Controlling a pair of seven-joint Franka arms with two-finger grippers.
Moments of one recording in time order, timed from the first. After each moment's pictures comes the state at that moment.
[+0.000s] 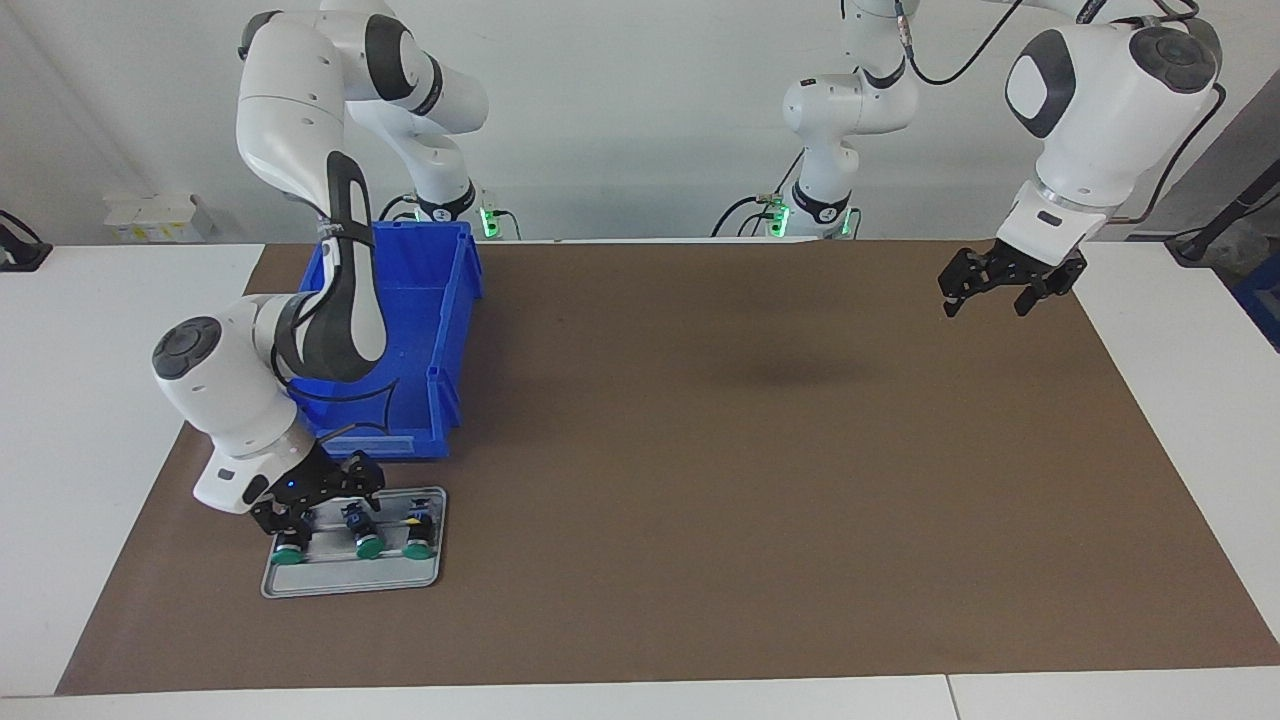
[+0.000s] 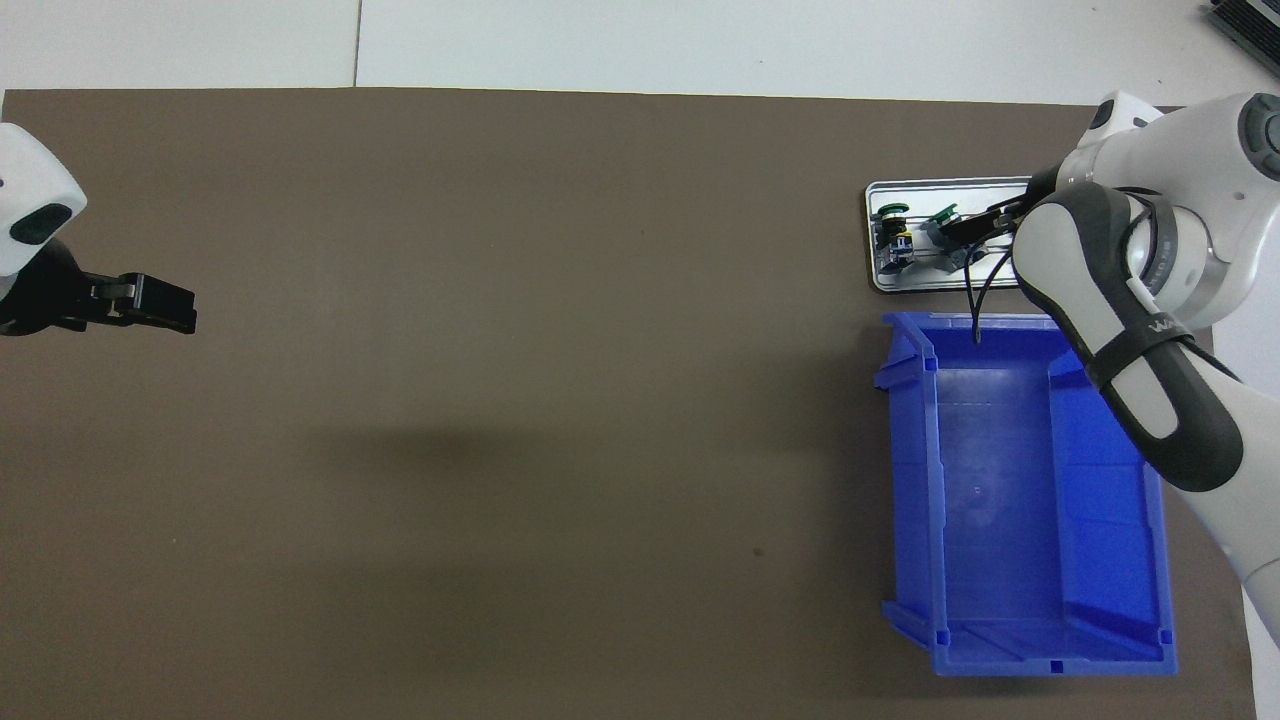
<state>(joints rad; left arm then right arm) -0.02 0.01 -0.03 -1.69 0.01 1.70 0.03 -0.04 0.58 -0.03 -1.55 0.19 2.26 -0.60</state>
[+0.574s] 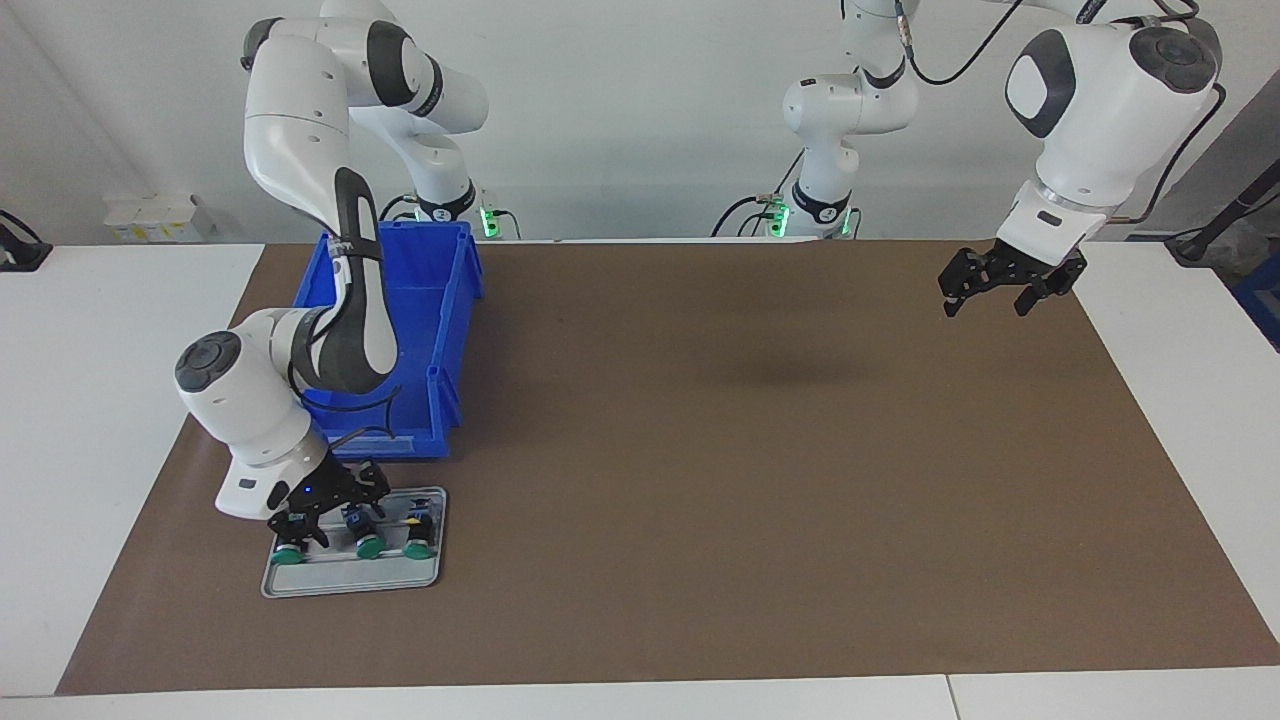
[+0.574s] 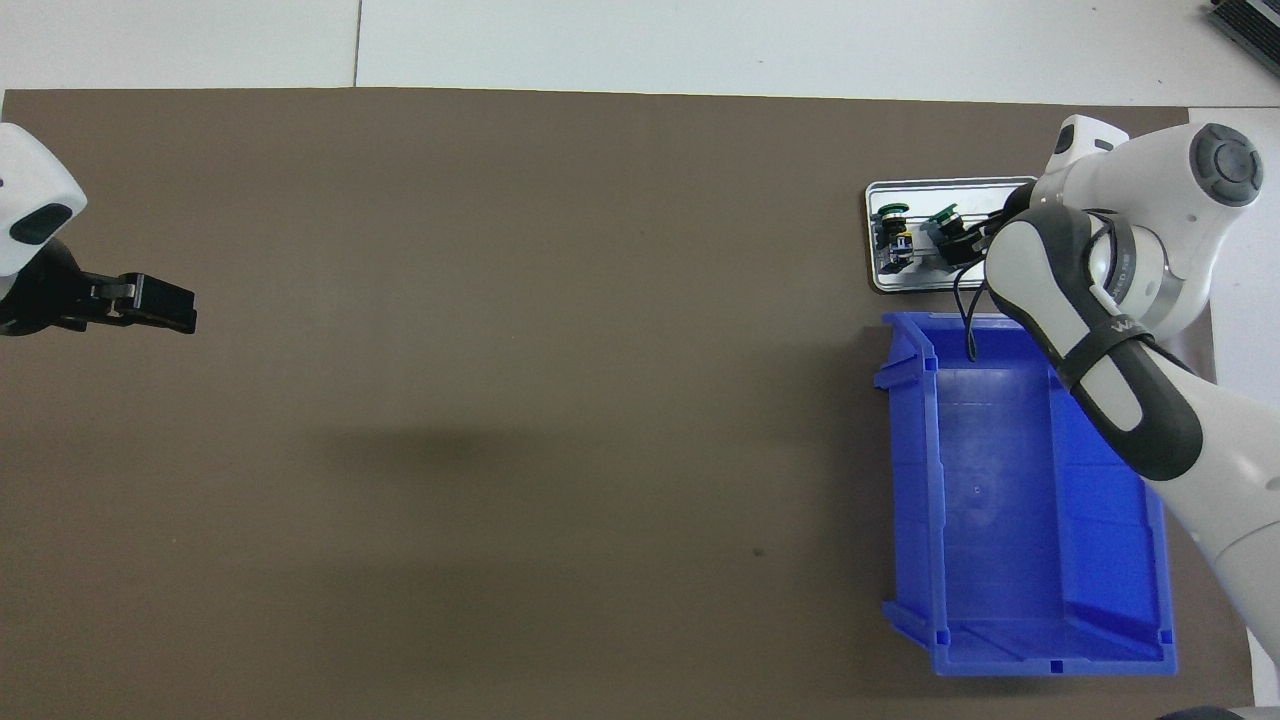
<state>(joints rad) -0.02 0.01 -0.03 -1.69 0.01 1.70 0.03 -0.04 0.59 -0.03 -1.60 0.19 2.34 -0.70</state>
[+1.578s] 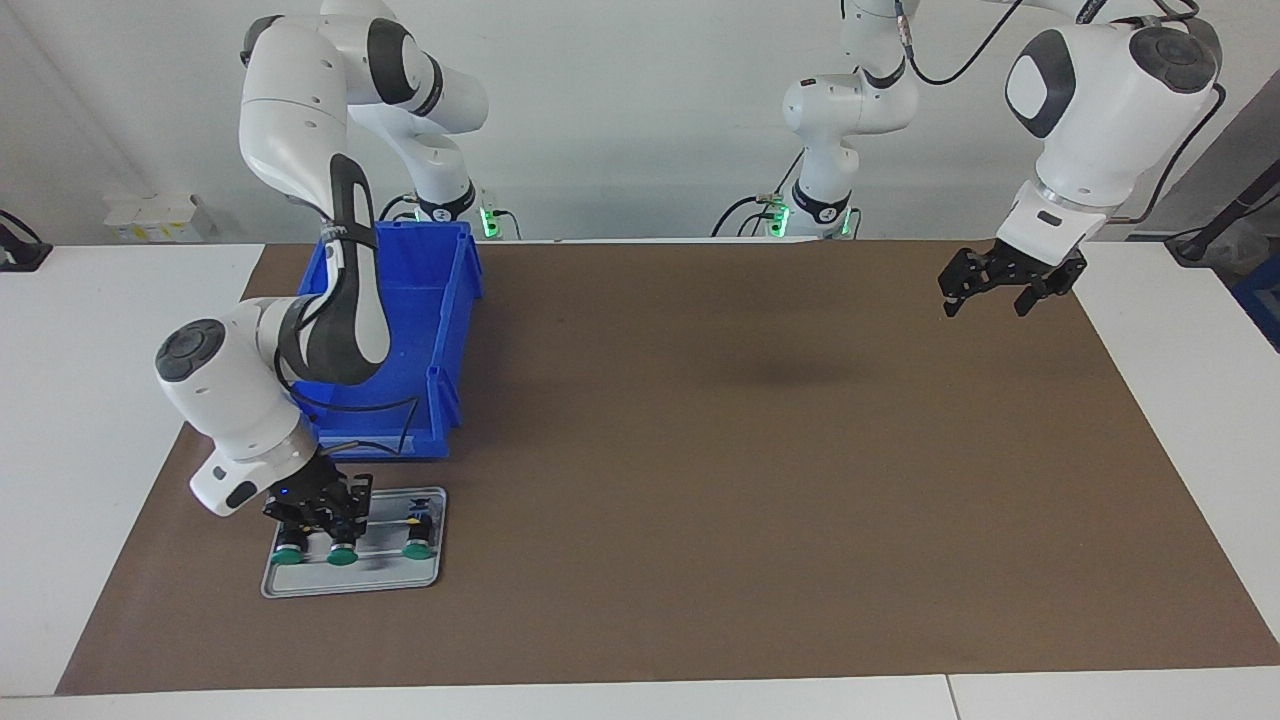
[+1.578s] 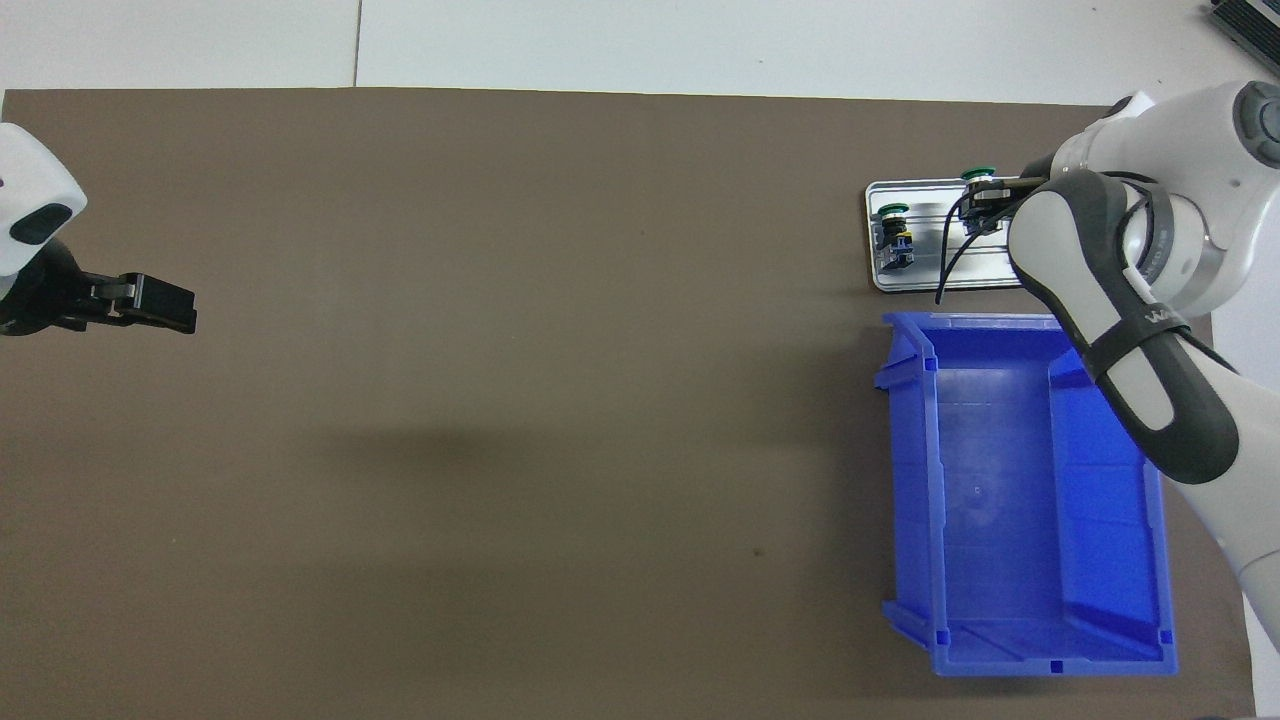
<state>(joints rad) -0.02 0.01 -0.03 -1.69 0.01 1.70 0.03 -0.03 0.56 -0.03 -1.48 0.19 2.21 -0.08</state>
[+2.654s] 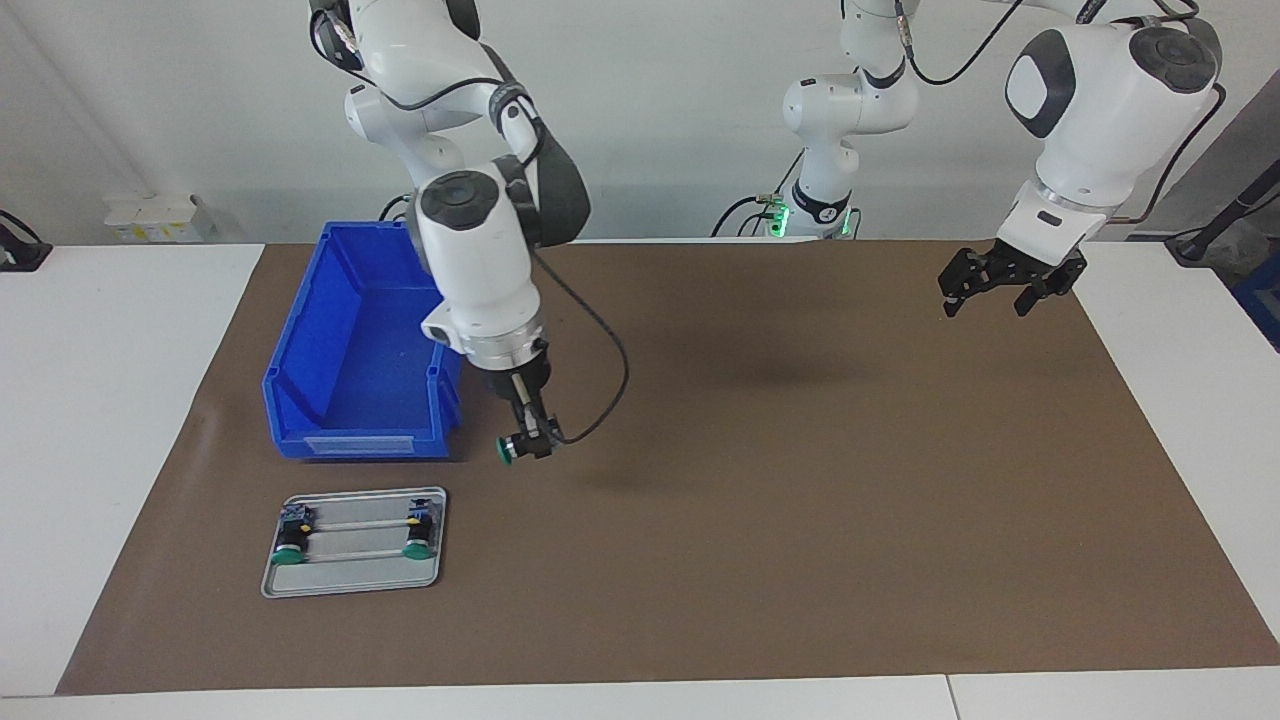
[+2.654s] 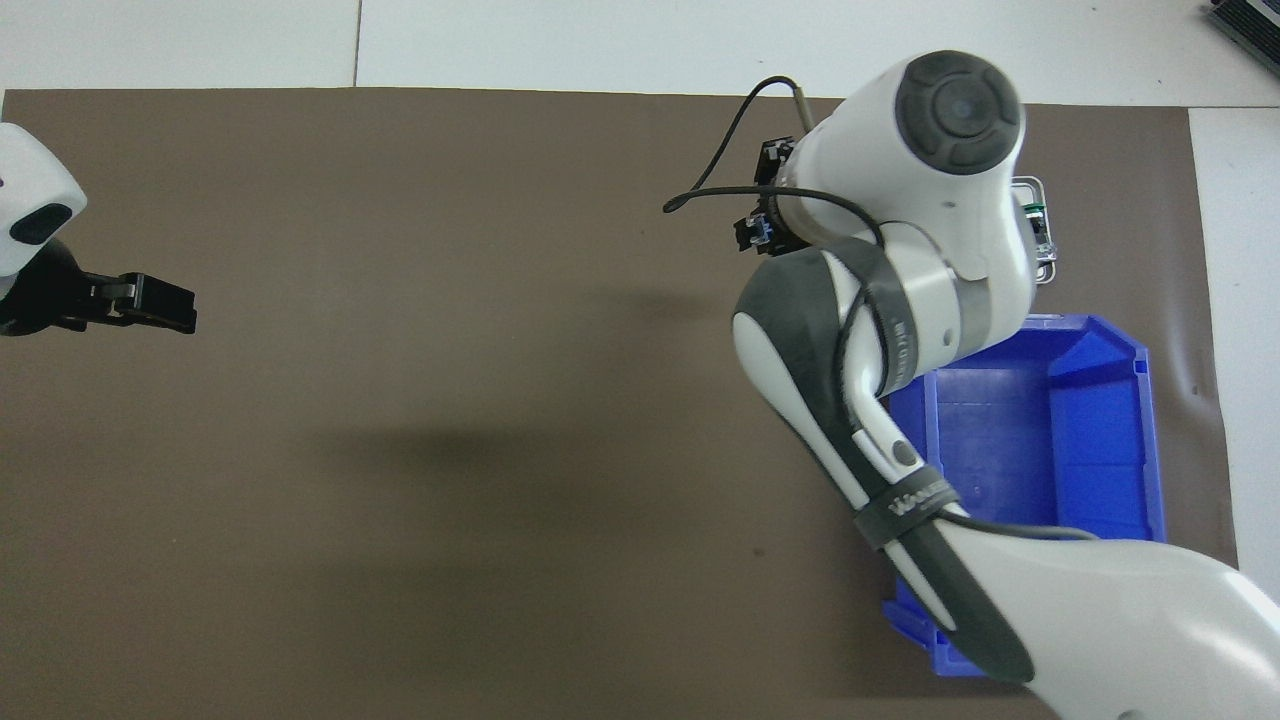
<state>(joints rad) -0.02 0.01 -0.03 -1.69 0.01 1.70 0.03 0.43 0.44 -0.02 -1.40 0.02 2.01 1.81</state>
